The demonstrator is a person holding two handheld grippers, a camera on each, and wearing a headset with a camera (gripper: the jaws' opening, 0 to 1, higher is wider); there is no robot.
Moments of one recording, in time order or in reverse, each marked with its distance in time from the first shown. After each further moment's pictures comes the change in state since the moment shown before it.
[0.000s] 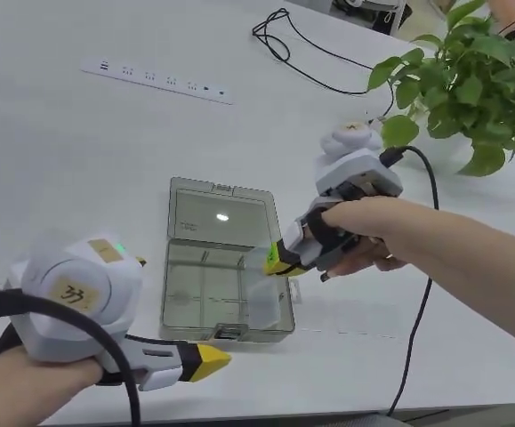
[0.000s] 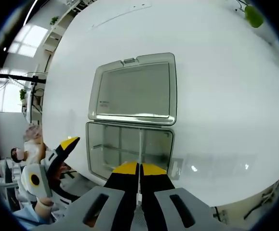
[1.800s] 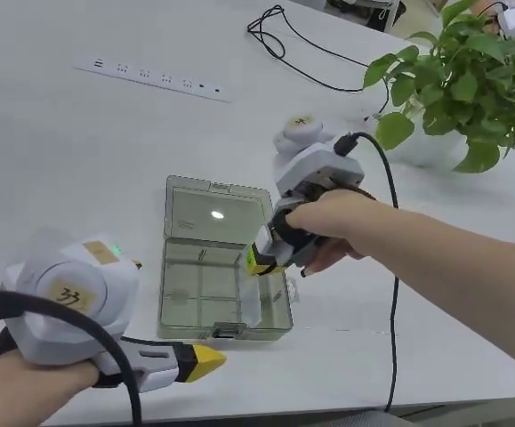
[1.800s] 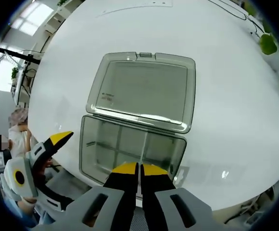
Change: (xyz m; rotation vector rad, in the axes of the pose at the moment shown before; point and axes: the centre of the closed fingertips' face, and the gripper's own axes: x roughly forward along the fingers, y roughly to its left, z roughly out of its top) left arm 0.000 0.001 -0.004 -0.010 0.010 -0.001; right arm 0.015 0.014 -0.003 -0.157 0.030 -0.148
